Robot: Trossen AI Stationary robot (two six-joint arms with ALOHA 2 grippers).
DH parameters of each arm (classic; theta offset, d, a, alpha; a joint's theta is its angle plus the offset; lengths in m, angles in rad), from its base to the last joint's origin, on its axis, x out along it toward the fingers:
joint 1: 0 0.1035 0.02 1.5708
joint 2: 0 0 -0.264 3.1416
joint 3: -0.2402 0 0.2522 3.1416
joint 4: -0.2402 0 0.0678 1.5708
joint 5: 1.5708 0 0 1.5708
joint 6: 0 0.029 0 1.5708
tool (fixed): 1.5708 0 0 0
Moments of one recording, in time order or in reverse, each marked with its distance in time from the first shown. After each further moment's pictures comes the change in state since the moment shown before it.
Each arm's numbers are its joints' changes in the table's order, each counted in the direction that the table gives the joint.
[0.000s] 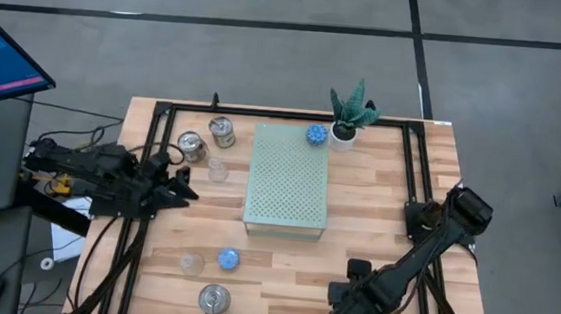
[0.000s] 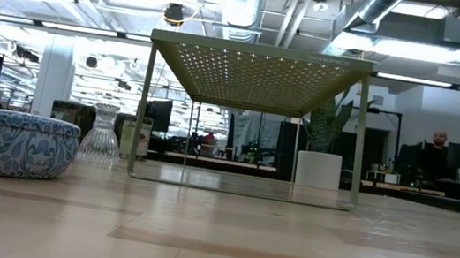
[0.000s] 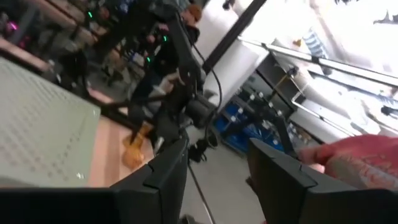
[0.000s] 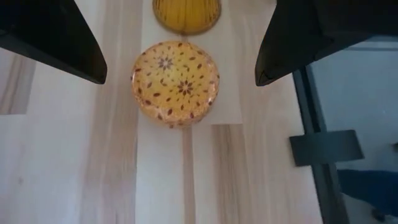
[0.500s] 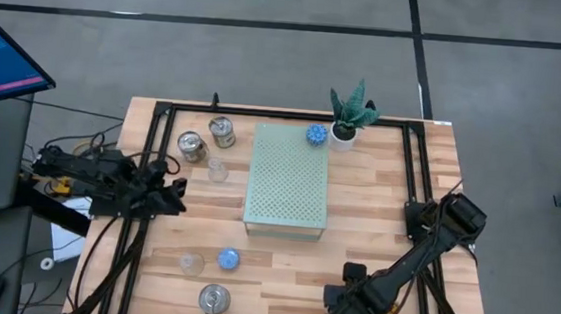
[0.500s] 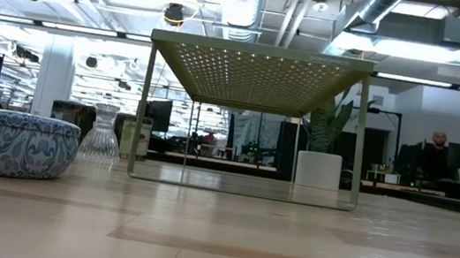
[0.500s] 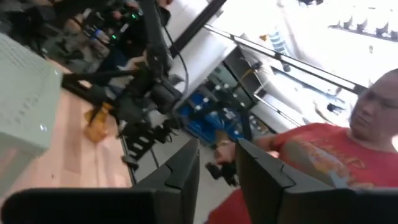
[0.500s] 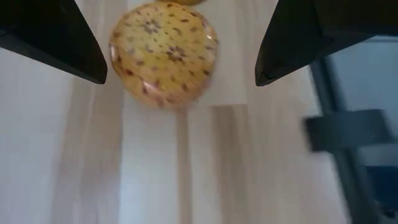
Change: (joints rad) left arm 0.000 0.182 0.150 0.001 0.138 -0.135; right arm 0.005 -0.064 0.039 0.082 0.006 0.029
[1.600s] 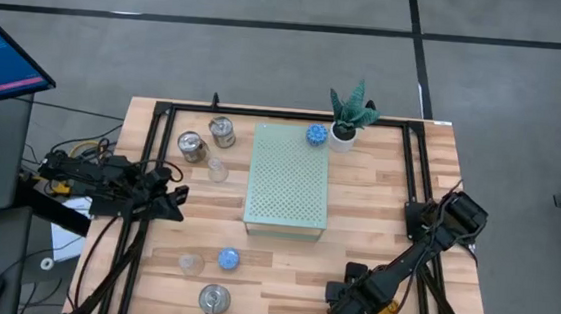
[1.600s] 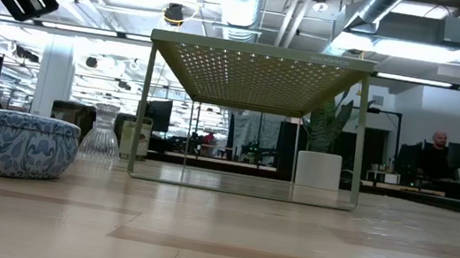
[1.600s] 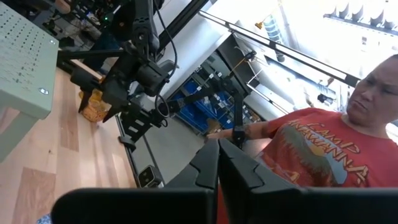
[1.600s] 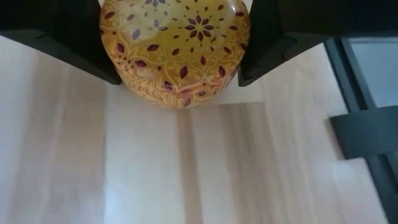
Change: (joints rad) left arm 0.000 0.102 0.097 -0.007 0.050 -0.021; right arm -0.014 0.023 0.153 0.184 -0.062 0.037
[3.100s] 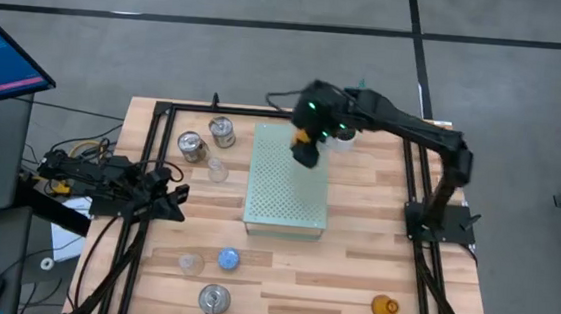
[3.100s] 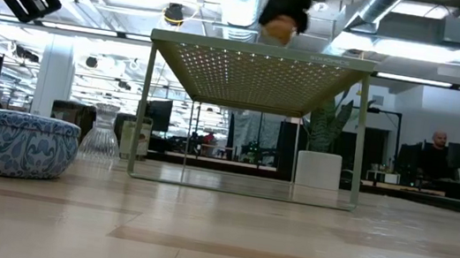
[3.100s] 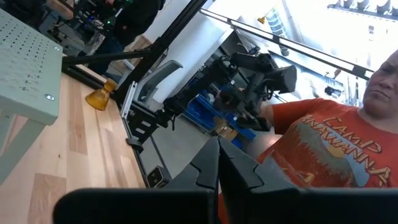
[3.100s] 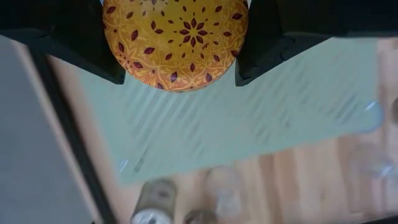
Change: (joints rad) left arm 0.000 -0.018 -0.002 0.000 -0.004 0.058; right arm -1.078 0.061 -0.797 -0.367 0.006 -0.956
